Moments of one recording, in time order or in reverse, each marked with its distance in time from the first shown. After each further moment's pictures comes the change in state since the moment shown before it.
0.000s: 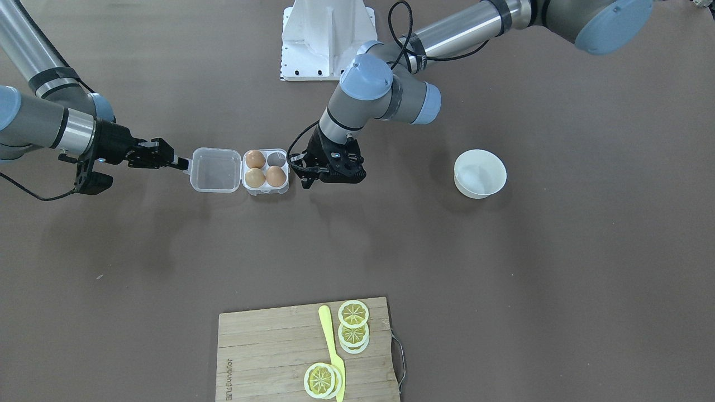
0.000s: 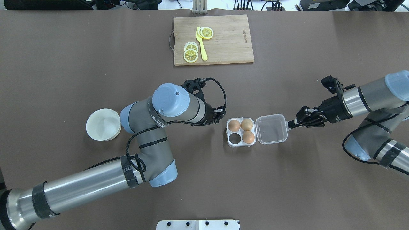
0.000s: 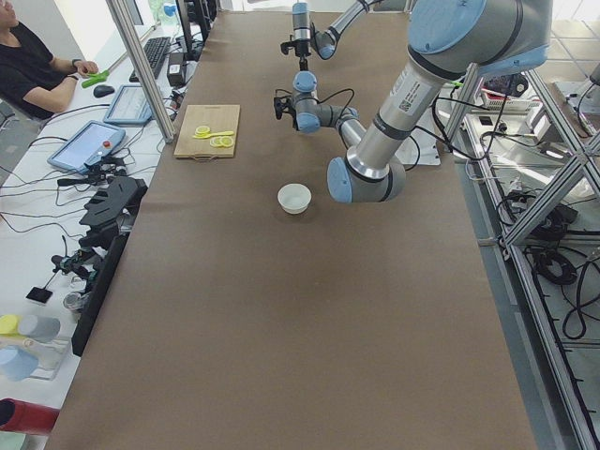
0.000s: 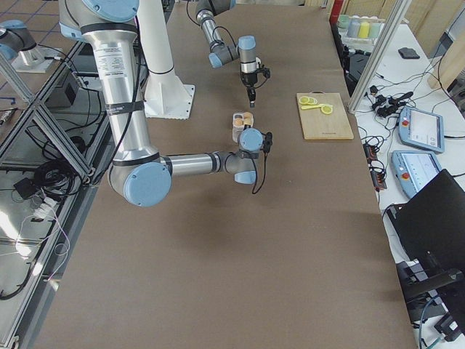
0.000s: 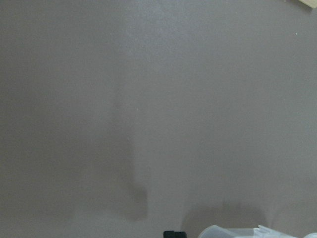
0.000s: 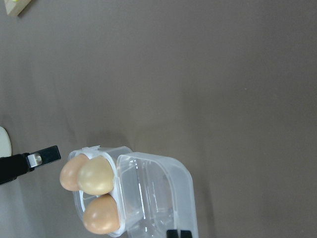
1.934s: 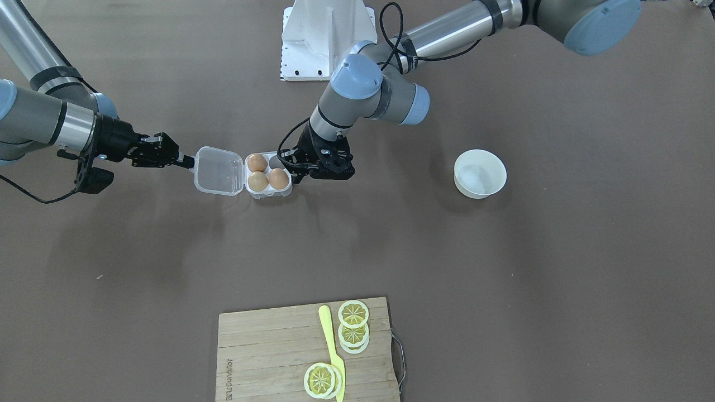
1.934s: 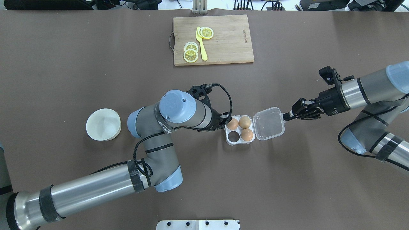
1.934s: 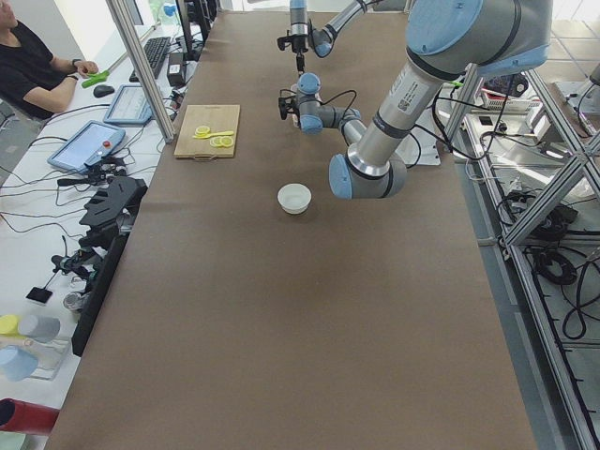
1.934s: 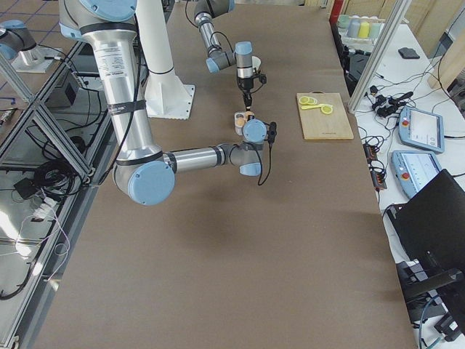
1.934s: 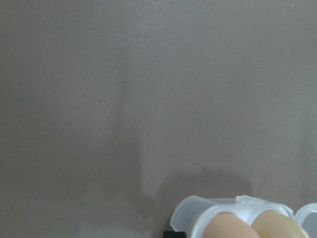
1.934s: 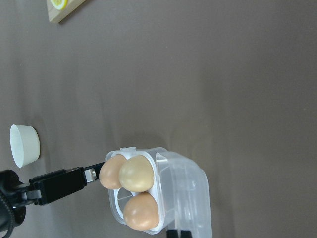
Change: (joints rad) left arm 0.024 -0.024 0.035 -0.028 0.003 -0.013; right arm 0.022 0.036 0.035 -0.002 0.002 0.005
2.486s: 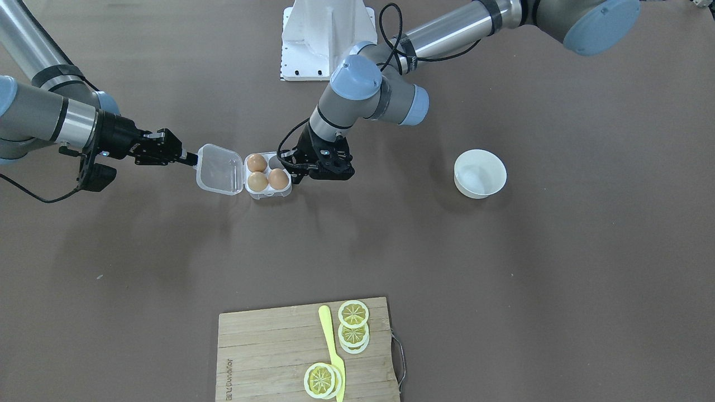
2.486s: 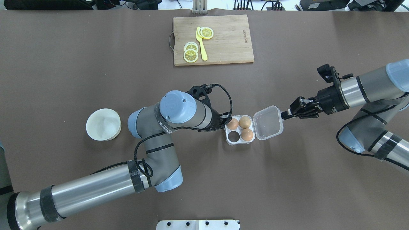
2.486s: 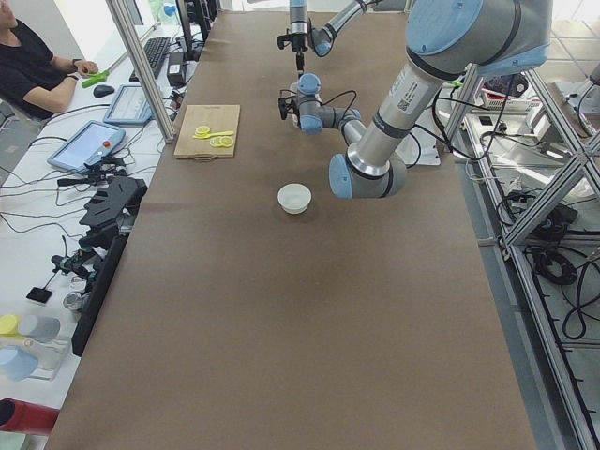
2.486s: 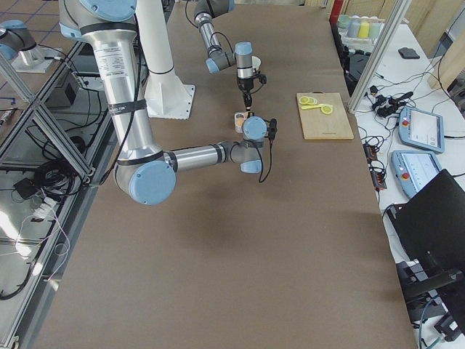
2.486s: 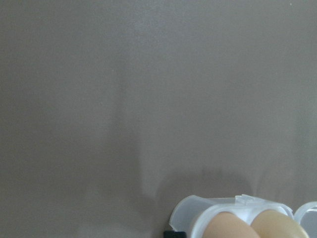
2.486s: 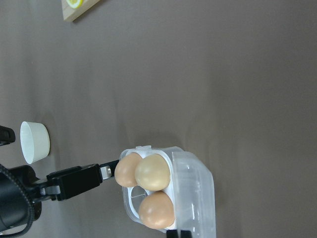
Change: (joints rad) left arm 0.001 -0.002 0.007 -0.007 0.004 0.000; right arm 0.001 0.011 0.019 -0.001 0.000 -0.001
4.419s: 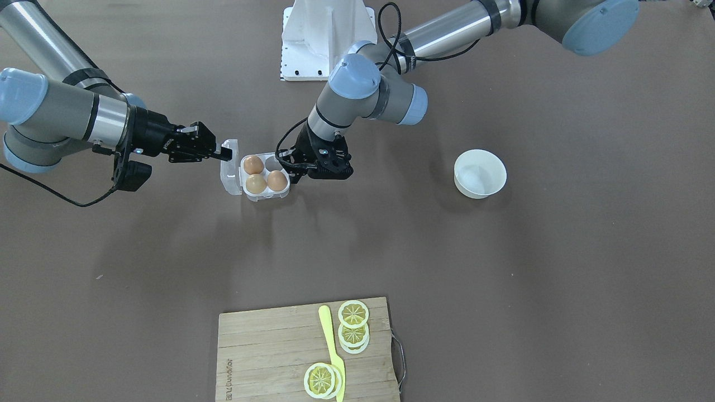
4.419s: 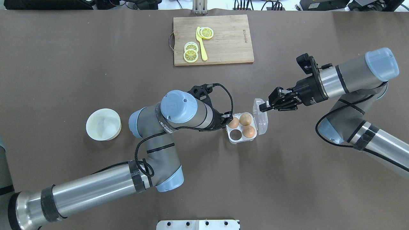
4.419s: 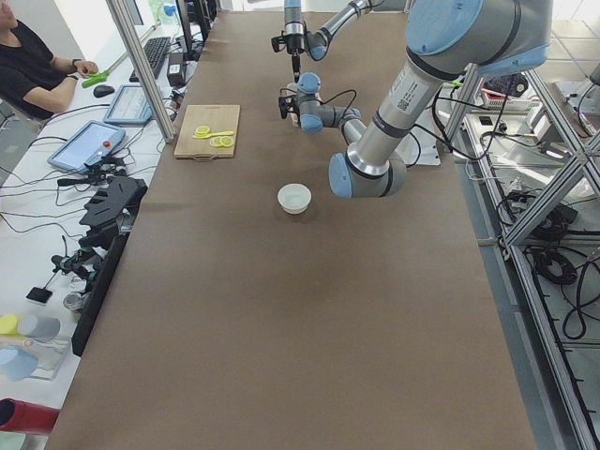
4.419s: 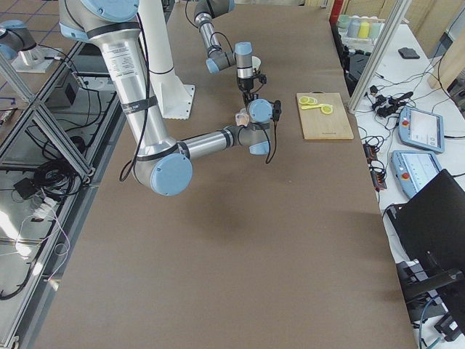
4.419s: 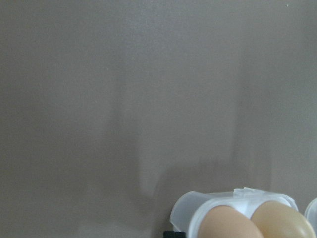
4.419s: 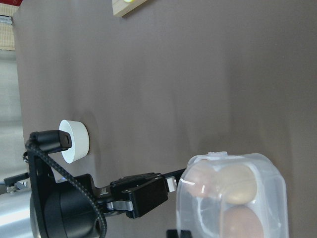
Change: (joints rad) left arm 0.000 -0.005 0.001 -0.001 0.001 -0.012; right arm -0.024 0.120 -0.002 -0.006 -0.009 0.072
